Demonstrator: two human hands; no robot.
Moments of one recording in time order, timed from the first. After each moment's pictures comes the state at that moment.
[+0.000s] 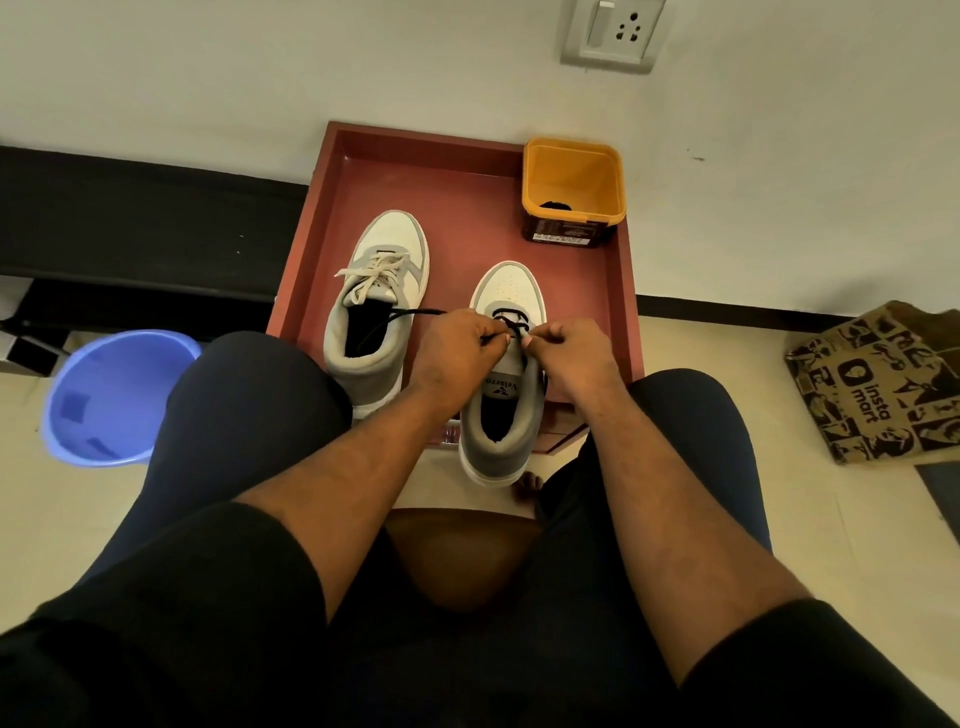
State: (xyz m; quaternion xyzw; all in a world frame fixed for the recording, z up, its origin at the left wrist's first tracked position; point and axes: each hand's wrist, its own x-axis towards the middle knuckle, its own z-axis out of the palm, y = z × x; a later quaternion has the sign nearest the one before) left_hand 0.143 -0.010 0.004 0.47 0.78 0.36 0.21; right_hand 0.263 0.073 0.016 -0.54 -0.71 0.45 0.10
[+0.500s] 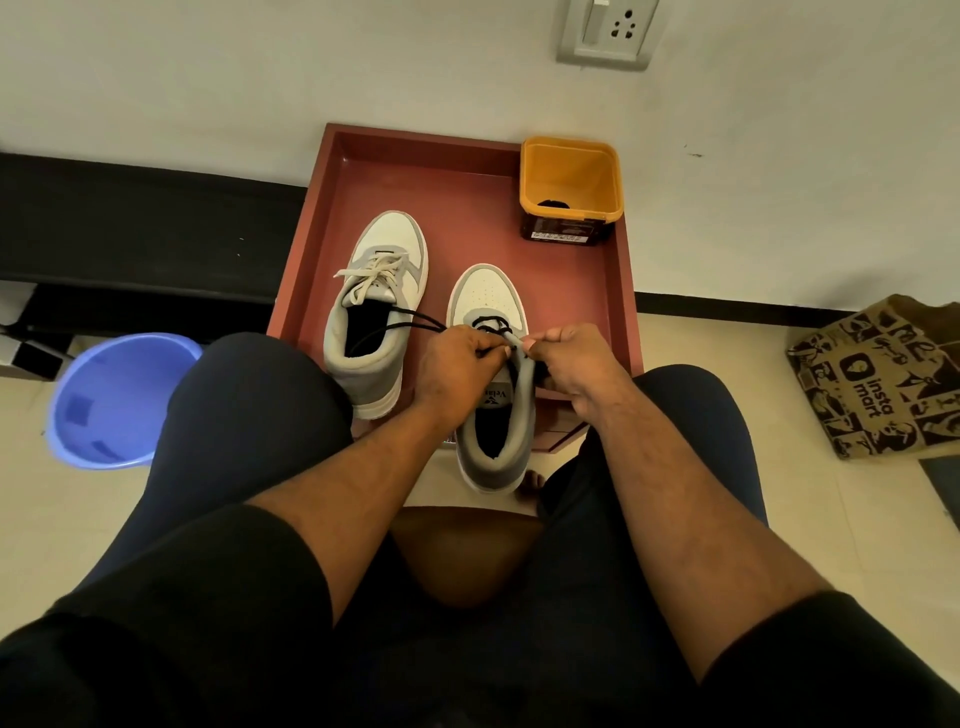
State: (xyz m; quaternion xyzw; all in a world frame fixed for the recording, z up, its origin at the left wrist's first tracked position) left_hand 0.153 -0.015 -0.016 0.41 0.78 0.39 0.25; right_hand 0.263 0.068 0.020 -0.56 -0.55 0.61 0.11
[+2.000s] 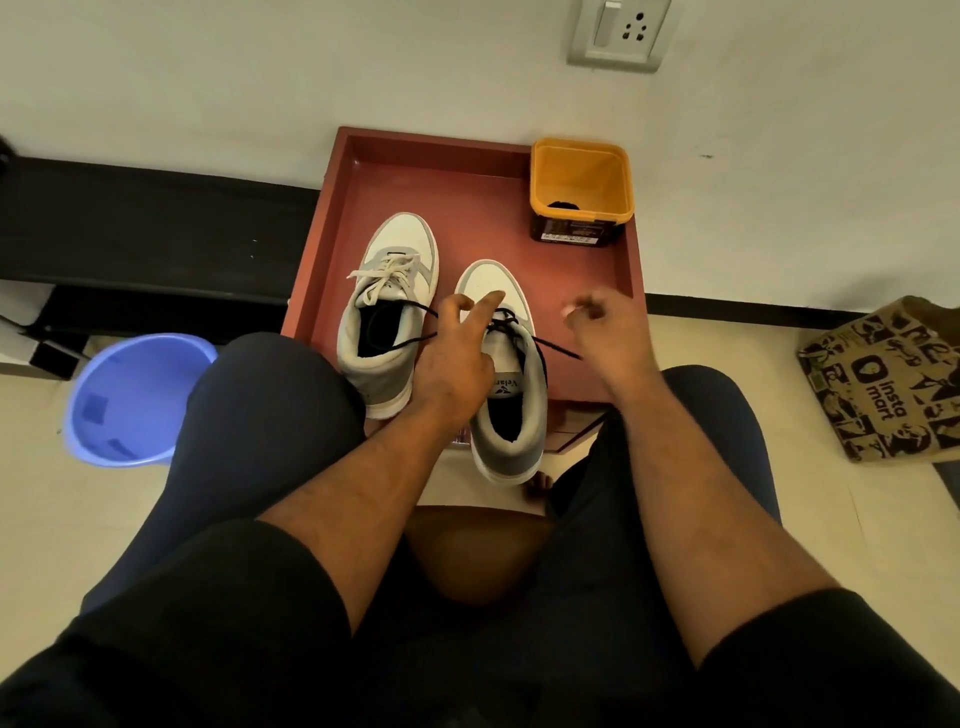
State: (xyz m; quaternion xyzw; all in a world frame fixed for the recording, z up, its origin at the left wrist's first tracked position) left_hand 0.144 -0.025 -0.004 0.45 0.82 0.28 0.21; right_hand 0.273 0.092 0.017 -0.53 -0.72 0.41 0.19
